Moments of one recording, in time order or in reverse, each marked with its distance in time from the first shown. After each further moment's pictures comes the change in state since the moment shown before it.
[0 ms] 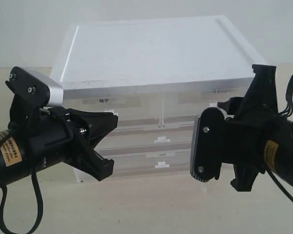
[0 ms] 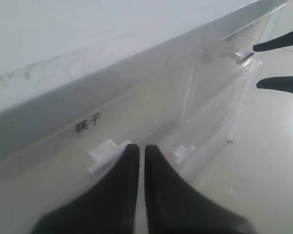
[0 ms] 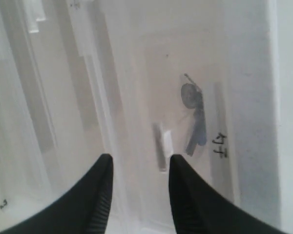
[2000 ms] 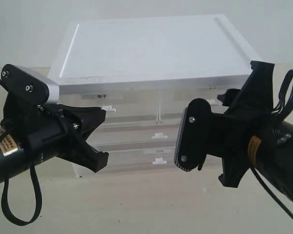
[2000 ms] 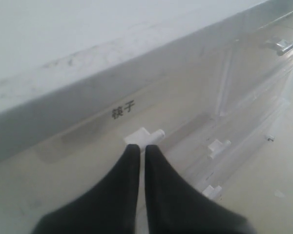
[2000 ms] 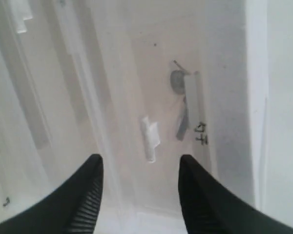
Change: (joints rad) left arm -0.002 0.000 0.000 -0.249 0.003 0.254; right arm 0.113 0.050 -0.068 0.121 0.170 0.021
